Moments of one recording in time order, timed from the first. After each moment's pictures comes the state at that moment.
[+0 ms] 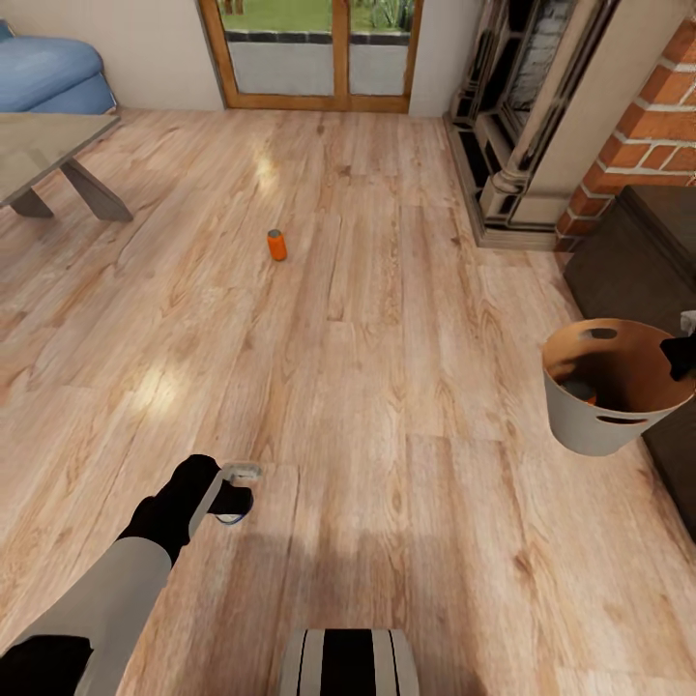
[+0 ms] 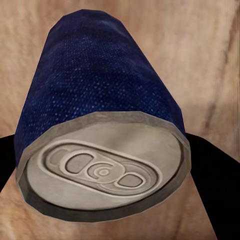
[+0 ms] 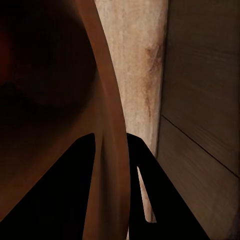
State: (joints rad) left arm -0.81 0.05 -0.06 -0.70 -0.01 0.96 -0.08; right arm -1.85 -0.55 0.40 0.05 0.51 1.05 0.66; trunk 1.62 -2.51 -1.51
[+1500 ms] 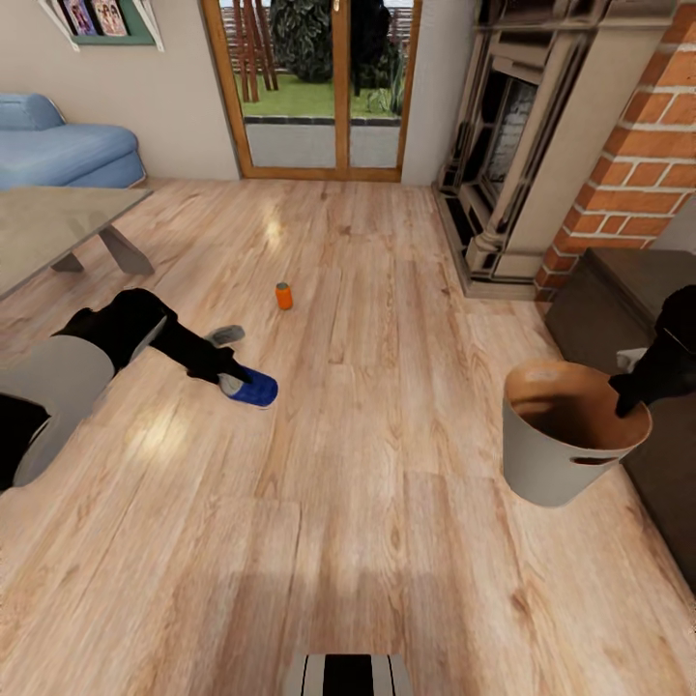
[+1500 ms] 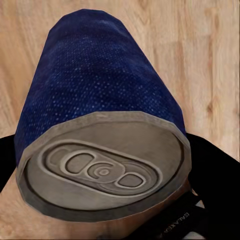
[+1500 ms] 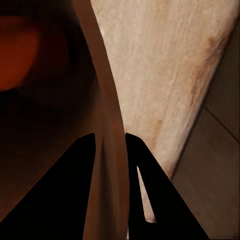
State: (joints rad) left arm -1.58 0.23 -0.53 -0.23 -0.06 1.05 -1.14; right arm -1.73 -0.48 0.64 0.03 0.57 1.00 1.12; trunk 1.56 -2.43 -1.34
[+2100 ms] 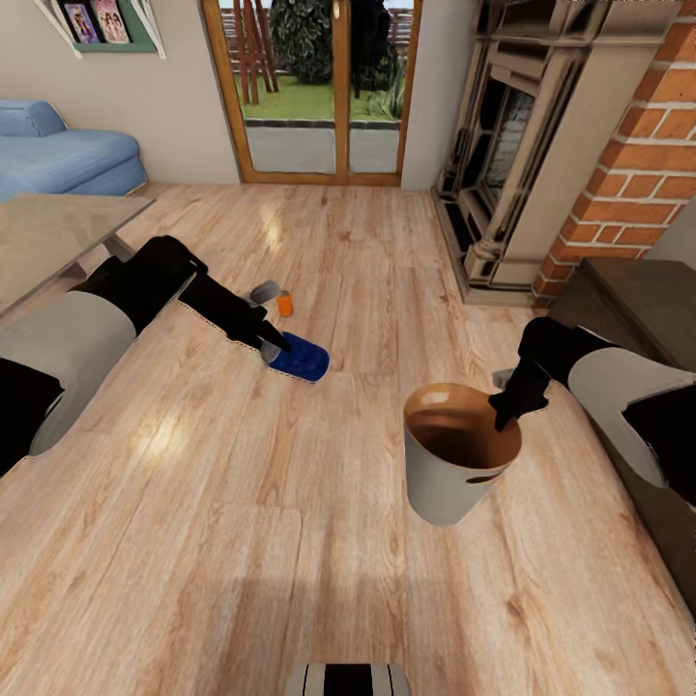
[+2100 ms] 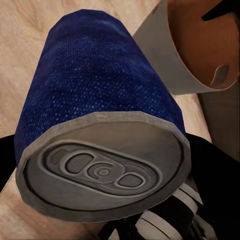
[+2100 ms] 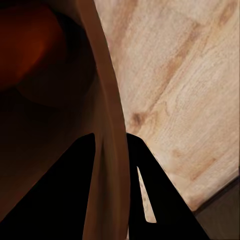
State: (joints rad) left arm -1.69 0.15 -0.62 -0.33 -0.19 1.05 -1.57; right arm -1.58 -0.18 0.53 -0.03 0.56 1.02 1.12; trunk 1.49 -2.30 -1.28
